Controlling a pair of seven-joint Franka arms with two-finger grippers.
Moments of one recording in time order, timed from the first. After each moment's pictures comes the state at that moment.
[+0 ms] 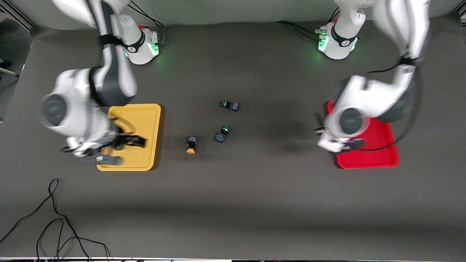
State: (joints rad) left arm -0.02 0.28 -0.22 -1.97 0.25 1.89 -0.57; right arm 1.09 0.43 -0.90 -1.71 0.38 1.92 0.24
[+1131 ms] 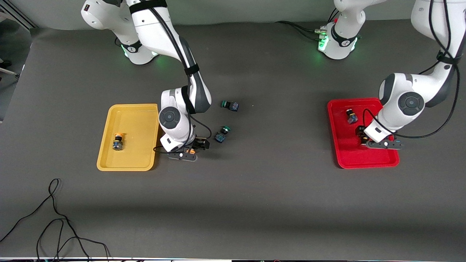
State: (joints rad) left arm 0.30 0.24 -0.24 -2.28 0.35 2.43 -0.13; right arm 1.12 0.75 -0.65 -1.85 0.63 2.37 0.31
